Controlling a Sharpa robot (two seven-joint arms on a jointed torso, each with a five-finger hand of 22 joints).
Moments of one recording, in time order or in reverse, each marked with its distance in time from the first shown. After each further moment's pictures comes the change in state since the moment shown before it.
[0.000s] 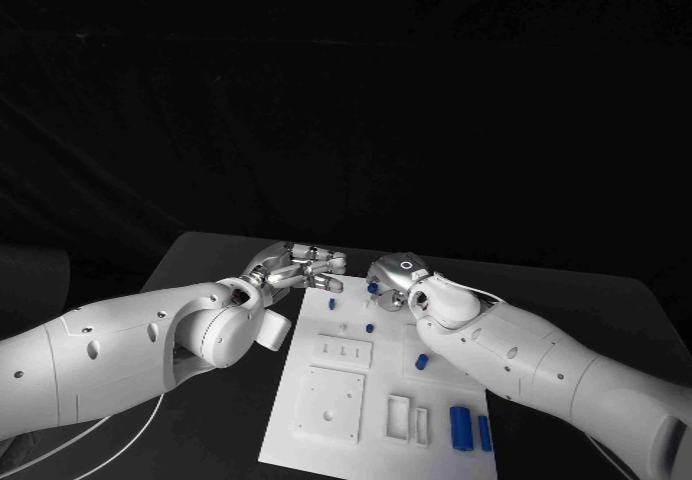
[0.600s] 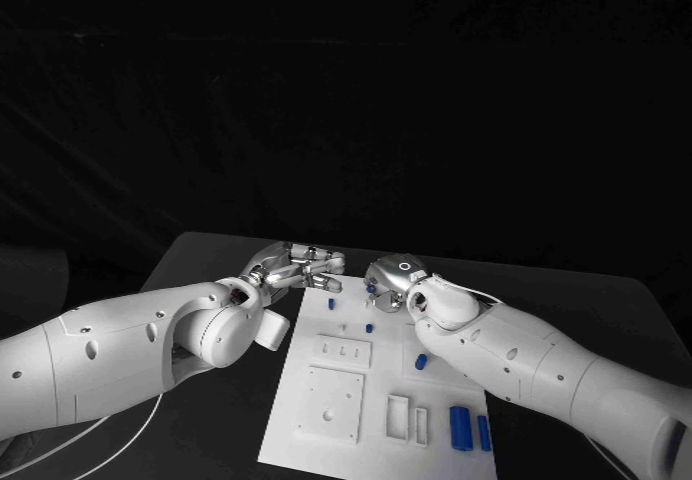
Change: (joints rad) left arm 0.001 0.000 0.000 -0.002 -0.001 -0.001 -0.005; left_hand 0.000 0.000 0.000 0.000 0.000 0.000 0.000 0.000 0.000 0.000 0.000 0.000 0.001 0.000 0.000 0.000 0.000 0.000 0.000 0.000 0.000 -0.001; right arm -0.004 -0.003 0.000 0.013 0.012 -0.001 0.002; right_hand -0.009 -0.001 0.071 -0.009 0.015 0.007 0.000 0.000 0.000 0.007 0.000 0.000 0.000 0.000 0.000 0.000 0.000 0.000 0.000 0.000 0.012 -0.013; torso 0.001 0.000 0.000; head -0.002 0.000
